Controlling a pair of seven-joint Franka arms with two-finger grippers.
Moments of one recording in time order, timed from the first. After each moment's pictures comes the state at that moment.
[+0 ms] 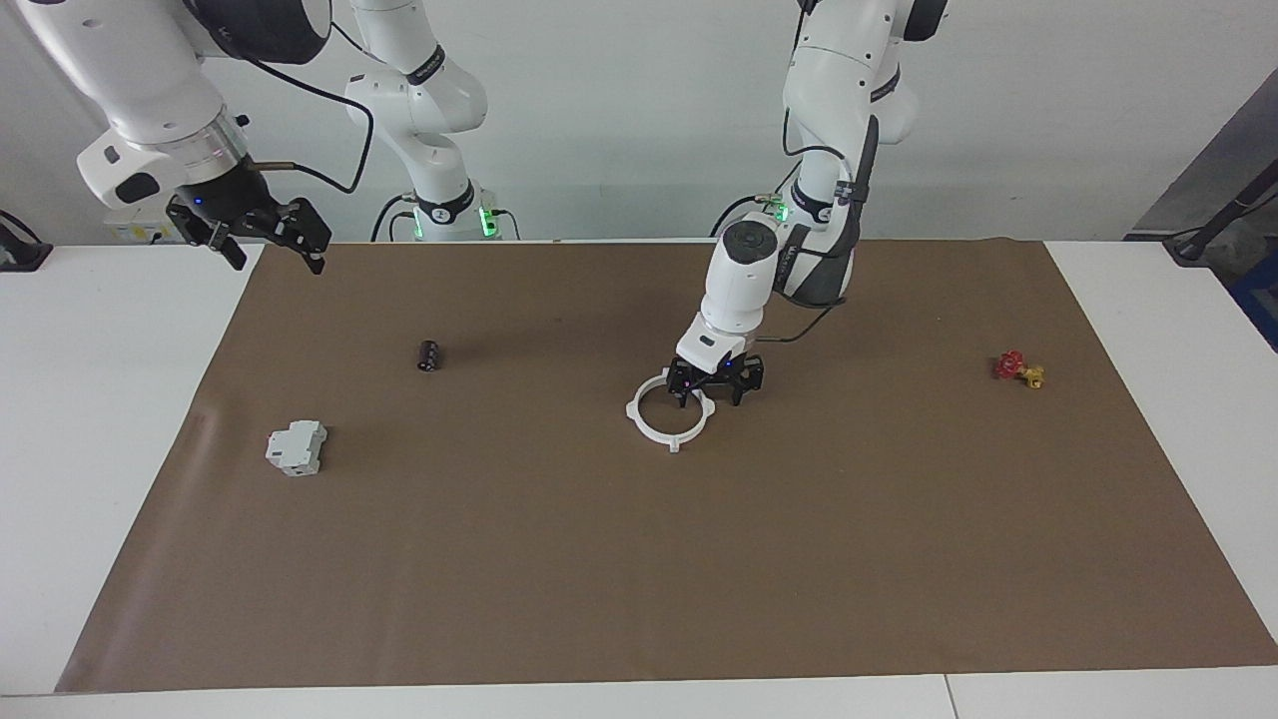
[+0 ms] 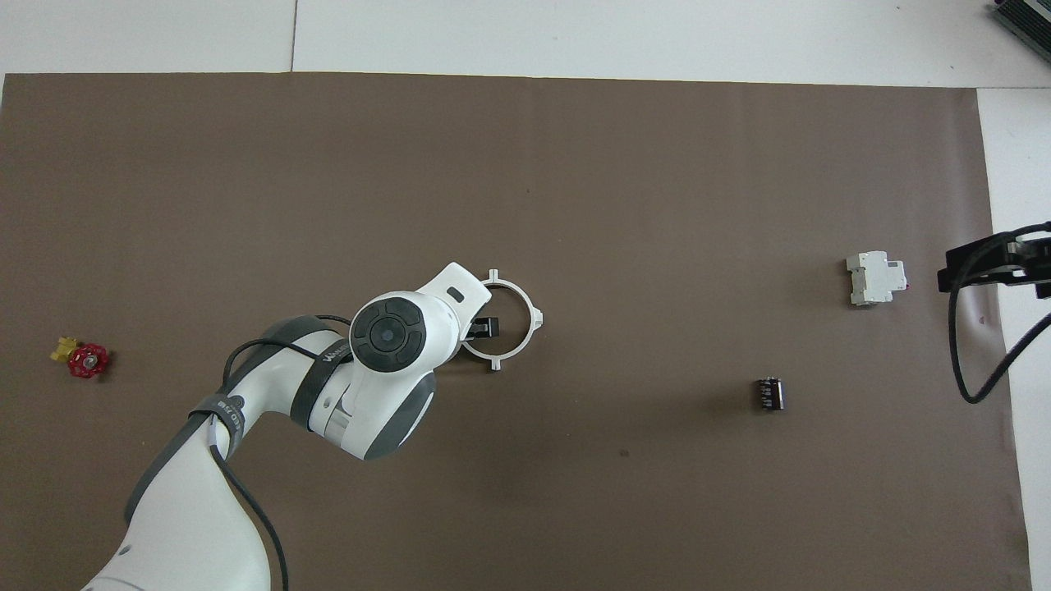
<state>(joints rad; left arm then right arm) -0.55 0.29 -0.04 -2.13 0.02 2.55 -0.60 0.00 0.00 -0.06 -1.55 -0.02 1.49 0.02</state>
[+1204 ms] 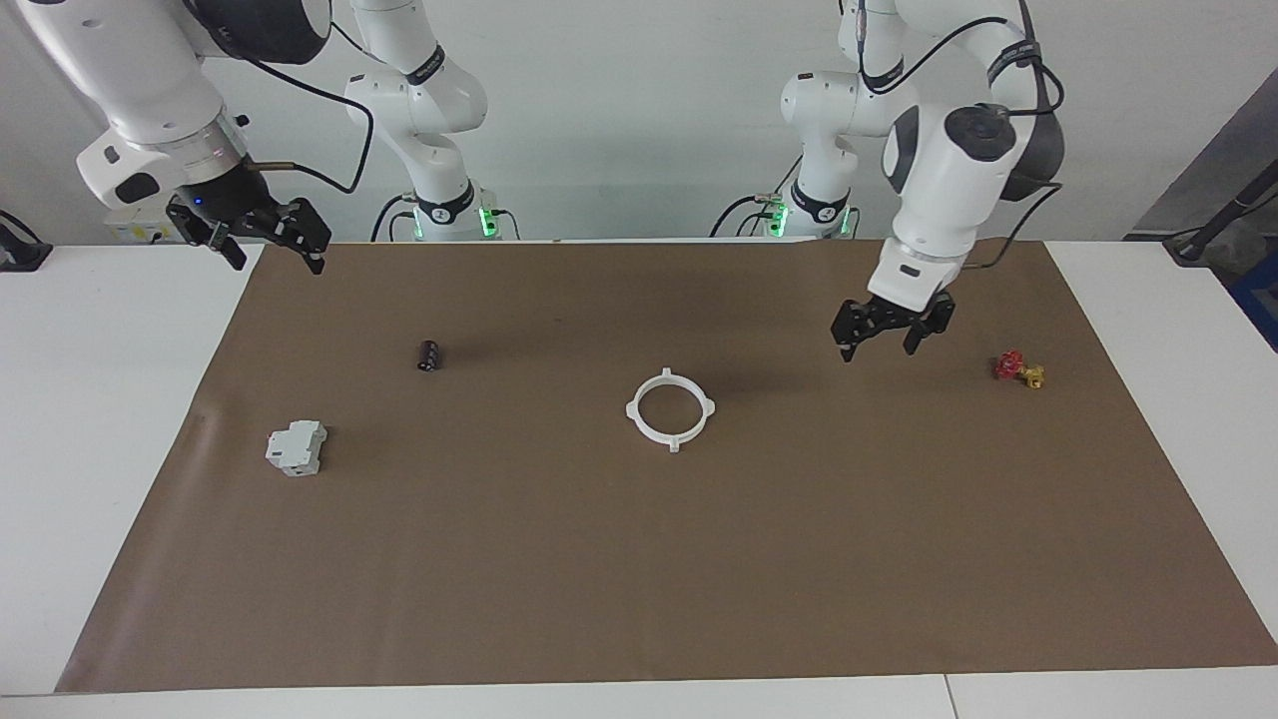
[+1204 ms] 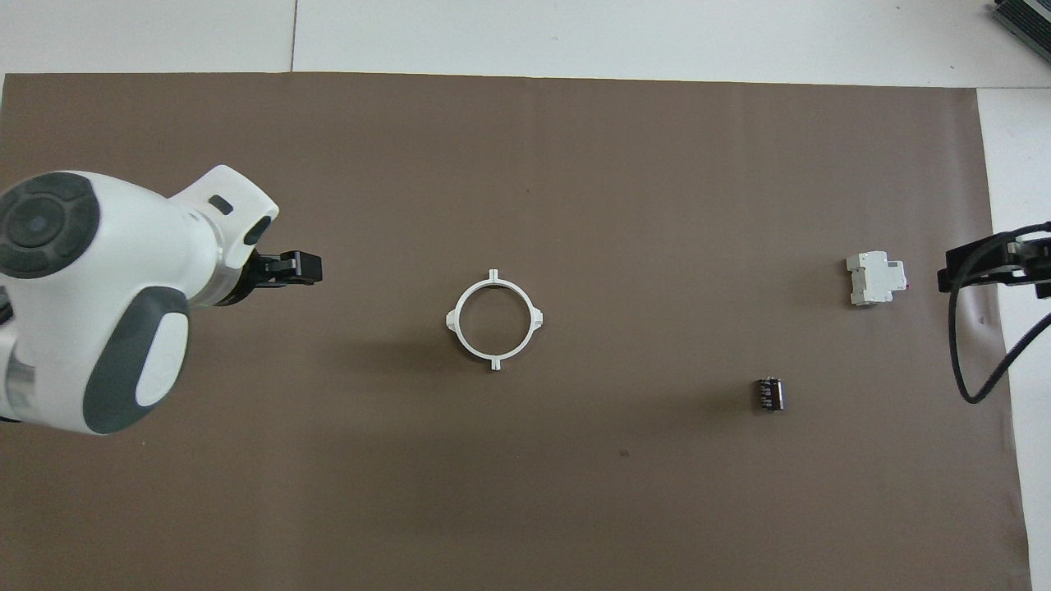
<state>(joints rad) -0.06 -0.08 -0.01 -1.95 0.02 1.94 -0.08 0.00 0.00 -0.06 -1.55 -0.02 1.49 0.02</state>
